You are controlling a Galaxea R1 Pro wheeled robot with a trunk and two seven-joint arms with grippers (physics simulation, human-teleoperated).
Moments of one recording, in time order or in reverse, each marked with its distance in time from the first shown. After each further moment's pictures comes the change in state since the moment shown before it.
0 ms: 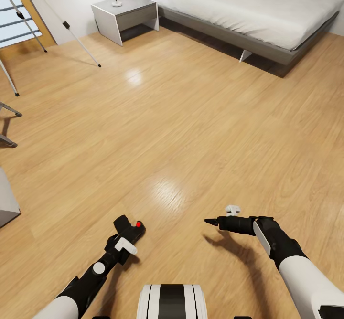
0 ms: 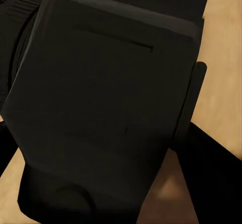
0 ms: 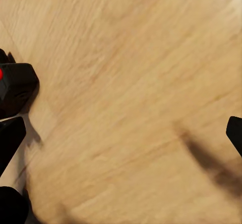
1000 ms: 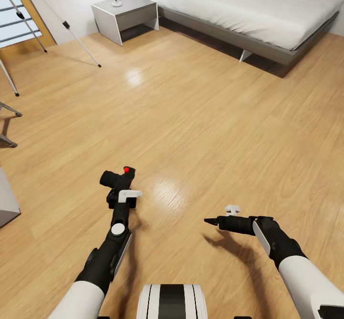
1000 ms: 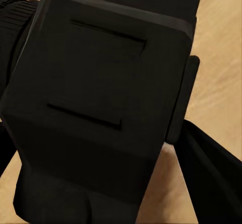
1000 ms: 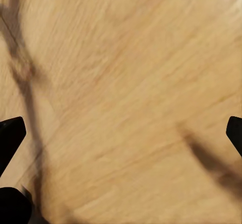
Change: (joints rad) left arm 0.003 -0.169 -0.004 -0.549 0.245 0.142 0.412; right arm 0.000 0.003 -0.002 -0.002 -0.005 0.004 0.003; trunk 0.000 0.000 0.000
